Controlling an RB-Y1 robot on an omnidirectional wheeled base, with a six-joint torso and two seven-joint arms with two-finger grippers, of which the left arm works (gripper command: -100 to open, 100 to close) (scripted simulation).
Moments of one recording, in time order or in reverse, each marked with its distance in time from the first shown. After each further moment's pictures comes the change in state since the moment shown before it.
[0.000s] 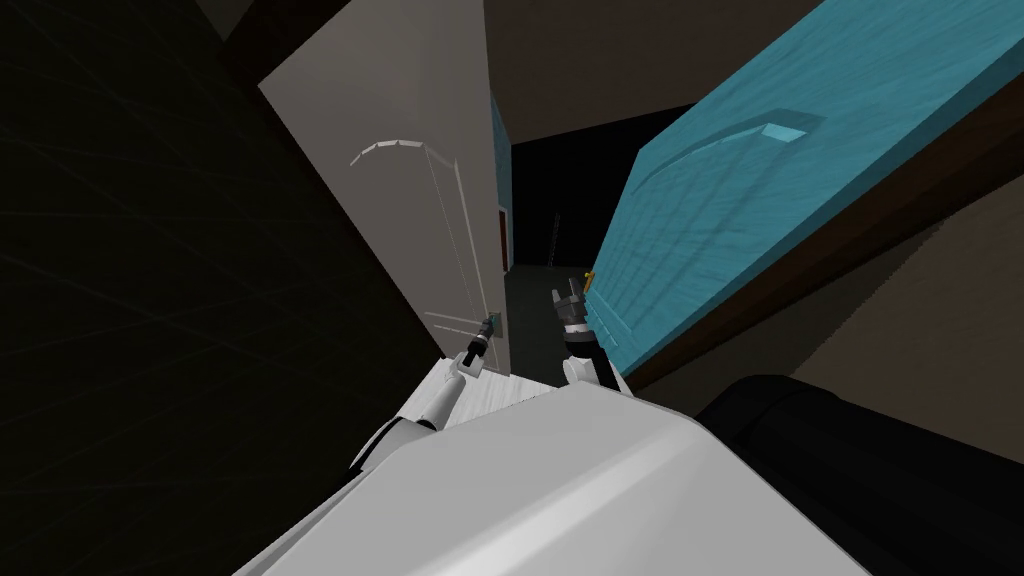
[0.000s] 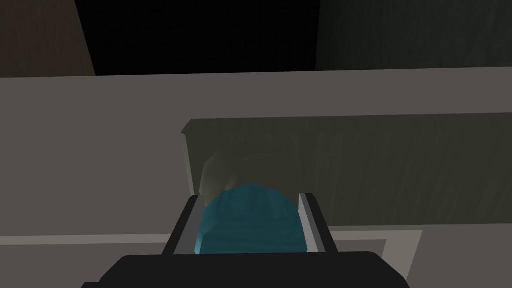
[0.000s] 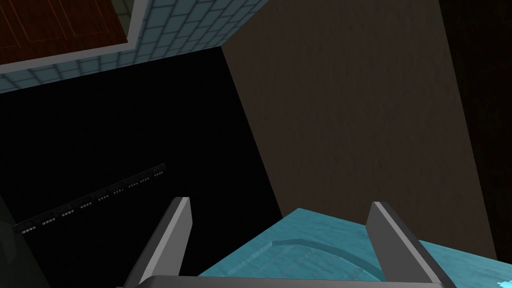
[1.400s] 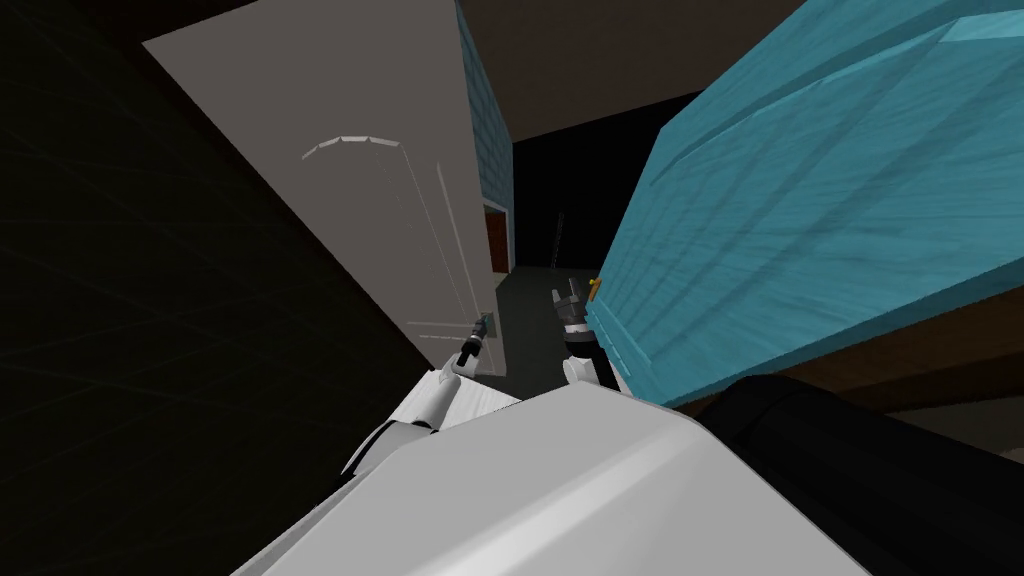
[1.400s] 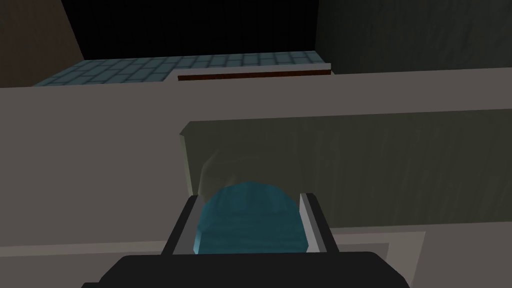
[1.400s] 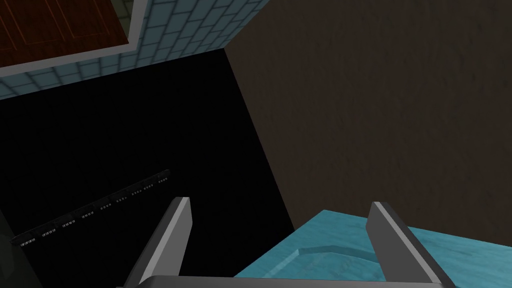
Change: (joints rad) arm 0.004 0.019 0.082 0.014 0.021 0.015 -0.039
